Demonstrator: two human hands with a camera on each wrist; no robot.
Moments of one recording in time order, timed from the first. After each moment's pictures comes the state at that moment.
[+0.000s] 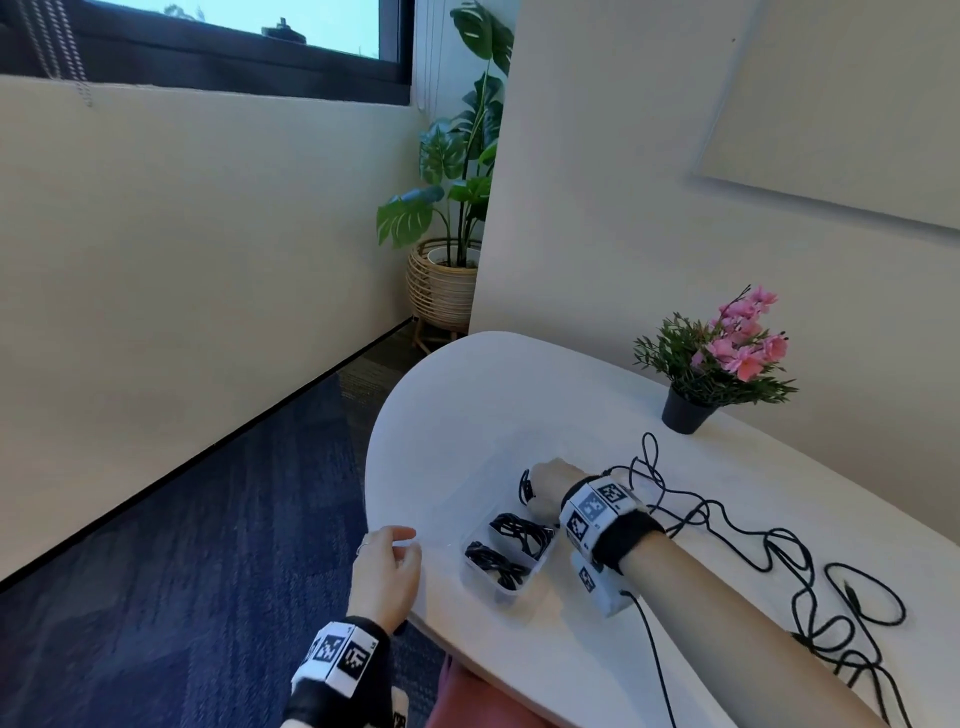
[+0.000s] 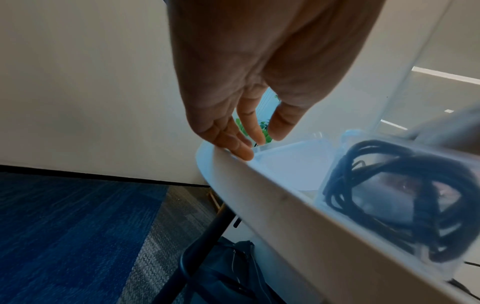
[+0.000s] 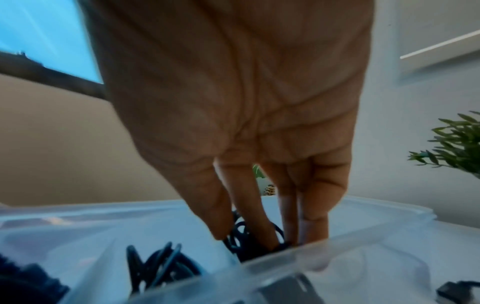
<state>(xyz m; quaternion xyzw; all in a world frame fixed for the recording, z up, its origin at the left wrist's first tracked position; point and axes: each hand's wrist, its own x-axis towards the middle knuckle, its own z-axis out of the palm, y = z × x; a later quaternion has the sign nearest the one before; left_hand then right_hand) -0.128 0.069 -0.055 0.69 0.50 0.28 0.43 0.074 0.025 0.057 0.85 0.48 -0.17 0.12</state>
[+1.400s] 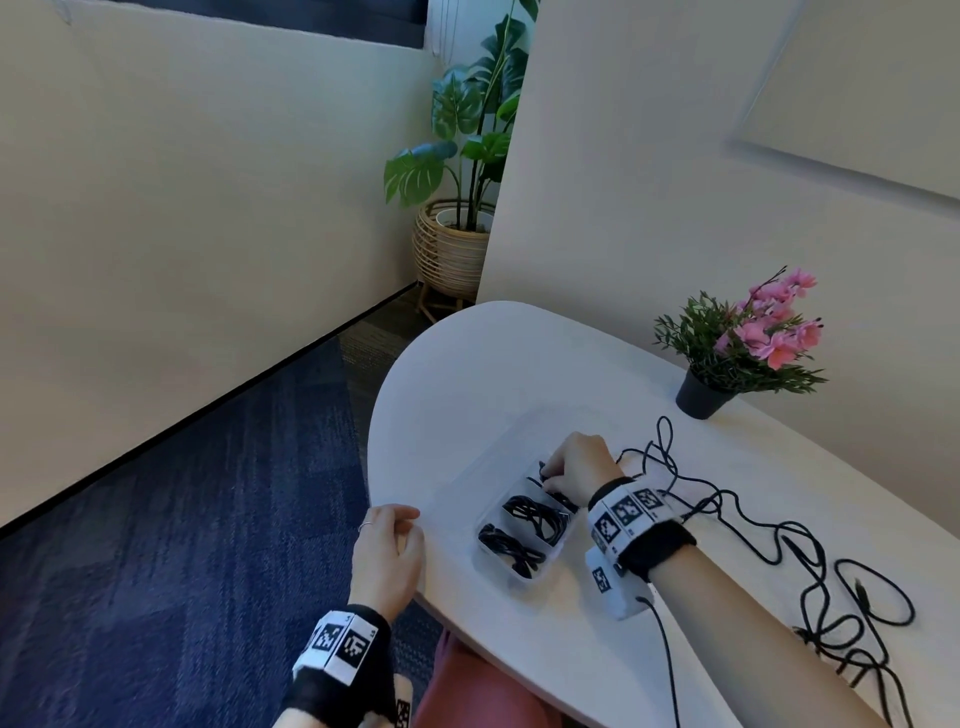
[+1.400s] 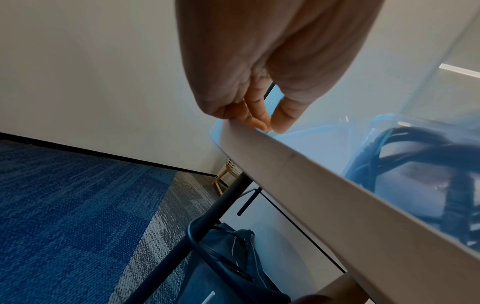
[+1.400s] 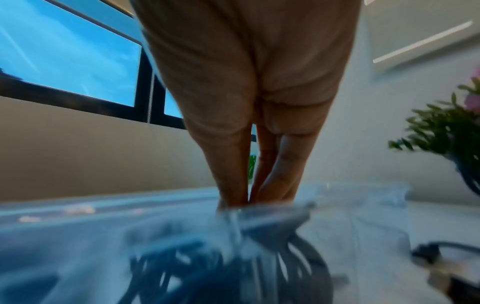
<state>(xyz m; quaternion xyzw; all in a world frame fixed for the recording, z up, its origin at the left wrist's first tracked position) -0.126 0.068 -0.069 0.69 0.48 0.33 0.43 0.102 0.022 0.040 0.87 0.46 -0.17 -0.09</state>
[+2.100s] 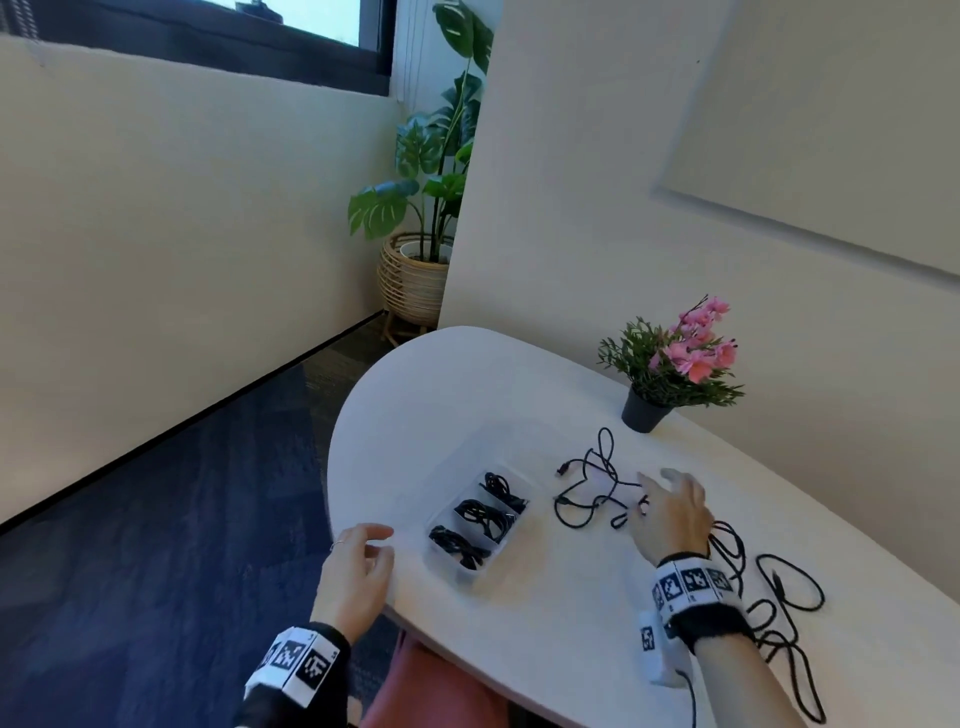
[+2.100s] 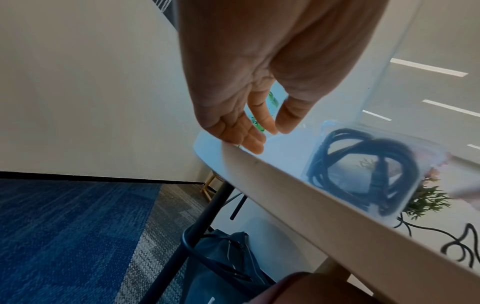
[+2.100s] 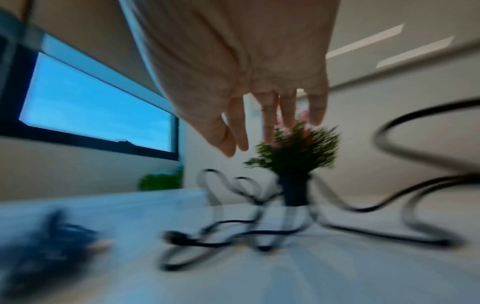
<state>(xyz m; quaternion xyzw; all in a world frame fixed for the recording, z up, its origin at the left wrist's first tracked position) -0.126 0.044 -0.057 0.70 0.45 0.29 0.46 0.181 -0.110 0.027 0.94 0.30 0.08 -0.11</state>
